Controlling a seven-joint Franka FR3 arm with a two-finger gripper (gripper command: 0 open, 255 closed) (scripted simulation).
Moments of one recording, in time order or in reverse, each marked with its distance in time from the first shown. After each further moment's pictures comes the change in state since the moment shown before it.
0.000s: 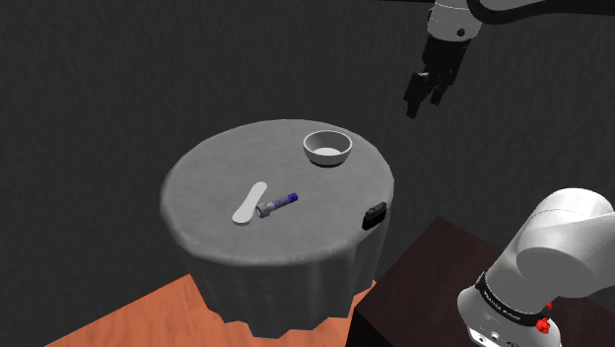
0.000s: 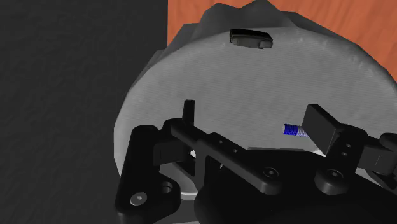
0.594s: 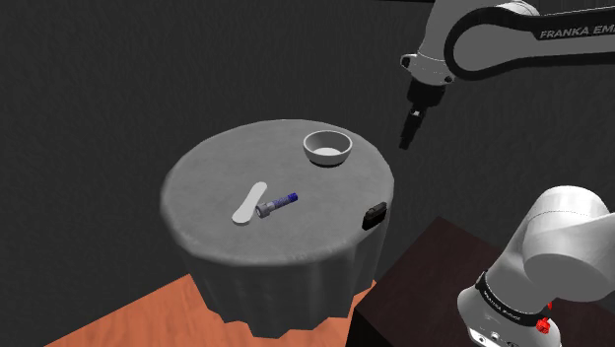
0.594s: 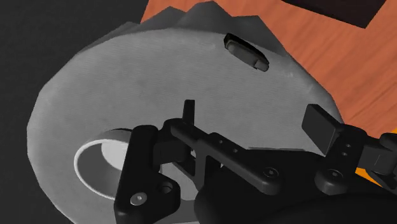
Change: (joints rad) arm 0.122 0.011 -0.137 -0.212 -0.032 0.227 -0.371
